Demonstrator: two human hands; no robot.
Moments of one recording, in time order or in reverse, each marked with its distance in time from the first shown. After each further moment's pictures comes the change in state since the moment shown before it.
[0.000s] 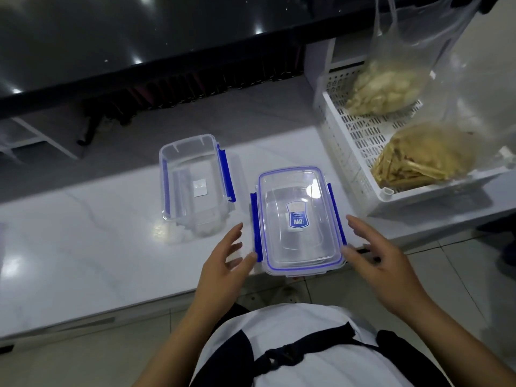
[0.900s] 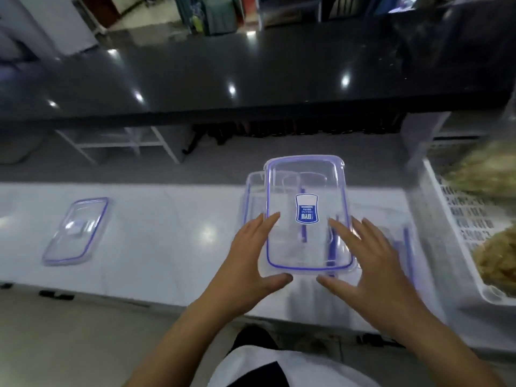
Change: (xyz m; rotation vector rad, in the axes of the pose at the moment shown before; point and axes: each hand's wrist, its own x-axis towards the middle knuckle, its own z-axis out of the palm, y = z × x) left_hand 0.009 0.051 -0.093 0.426 0.090 0.223; right_hand 0.066 -0.118 0.079 -0.510 -0.301 -0.421
